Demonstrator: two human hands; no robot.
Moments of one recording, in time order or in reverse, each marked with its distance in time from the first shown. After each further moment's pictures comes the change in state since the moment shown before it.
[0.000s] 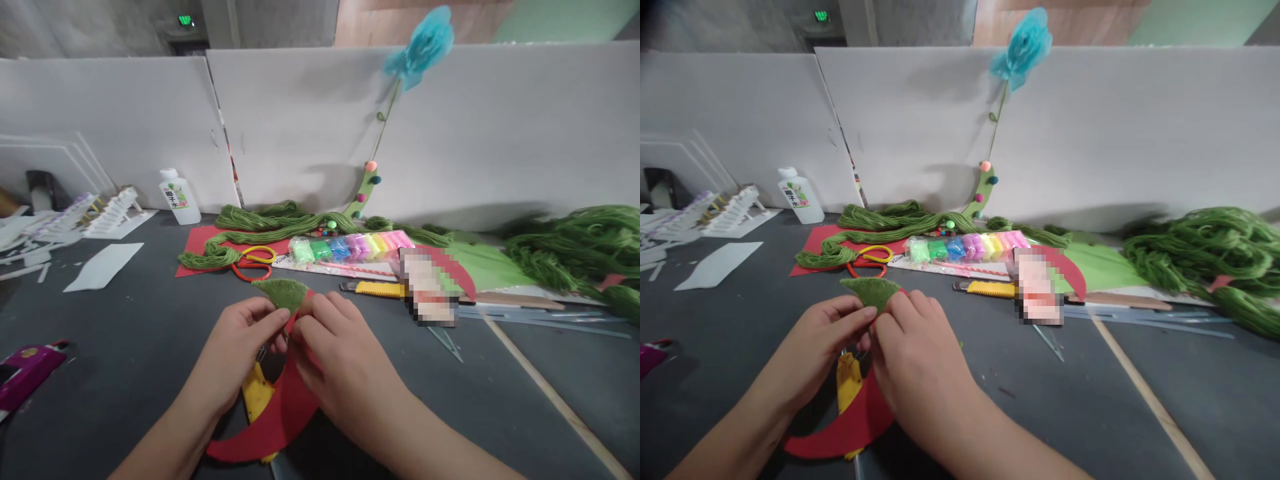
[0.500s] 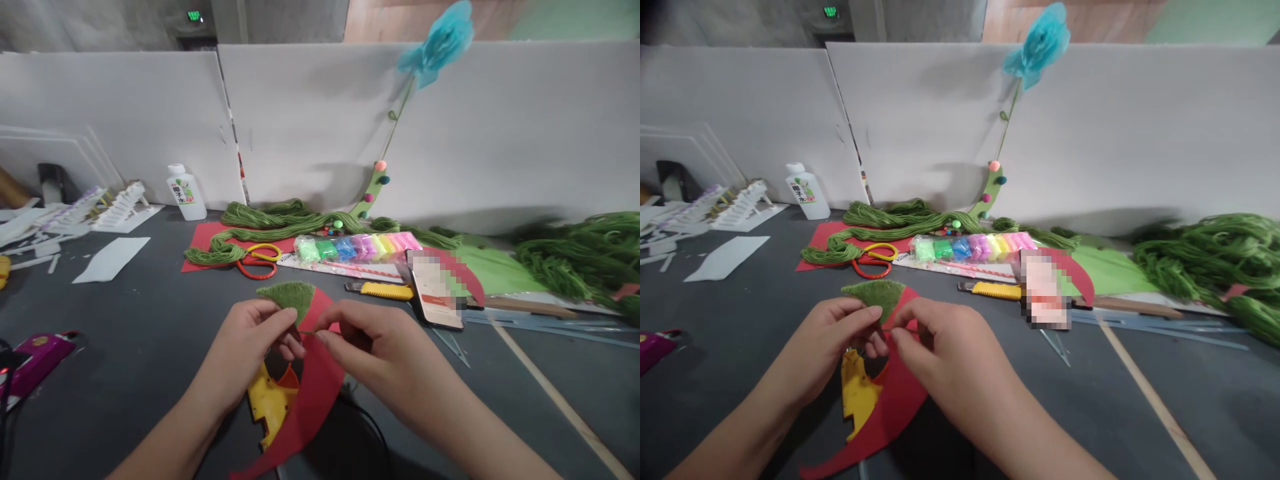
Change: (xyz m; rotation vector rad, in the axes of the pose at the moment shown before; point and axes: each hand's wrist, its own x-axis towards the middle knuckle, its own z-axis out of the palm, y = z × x) left_hand -0.002 0.001 0.000 -0.073 -0.057 -0.092; right_hand 0.004 0.005 -0.031 0.391 -0.122 0.381
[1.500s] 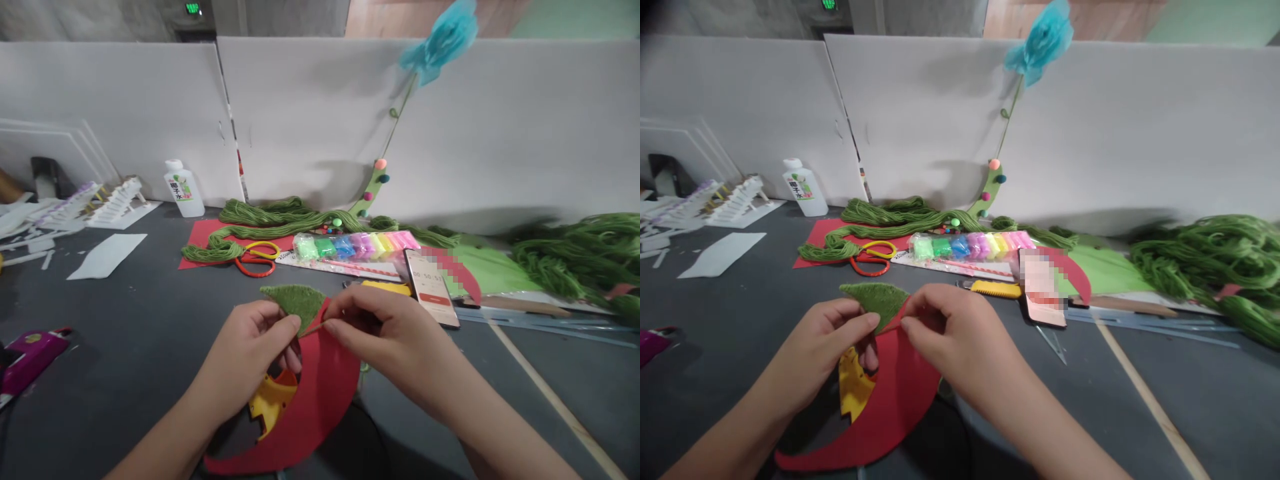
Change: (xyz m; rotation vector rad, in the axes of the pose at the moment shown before) left_hand -0.008 0.009 0.005 0.202 0.049 -0.003; right_hand 0.005 0.004 -0.010 0.059 0.045 -0.012
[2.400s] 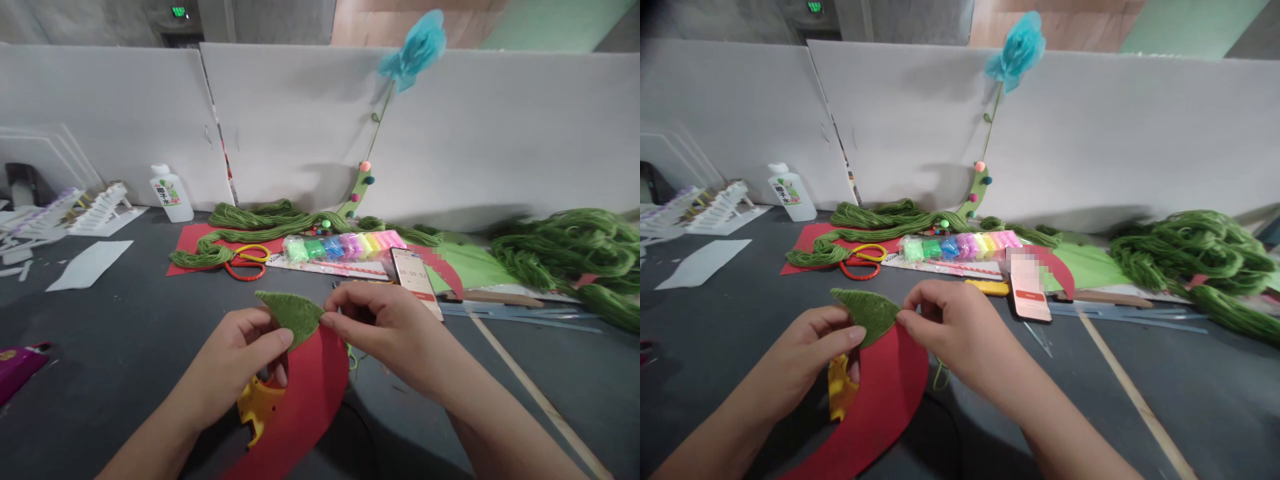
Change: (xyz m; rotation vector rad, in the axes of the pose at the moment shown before) left_hand -0.001 -0.006 -0.005 -0.117 -0.203 0.040; right_hand 0.000 0.004 -0.015 0.025 -0.049 0.062
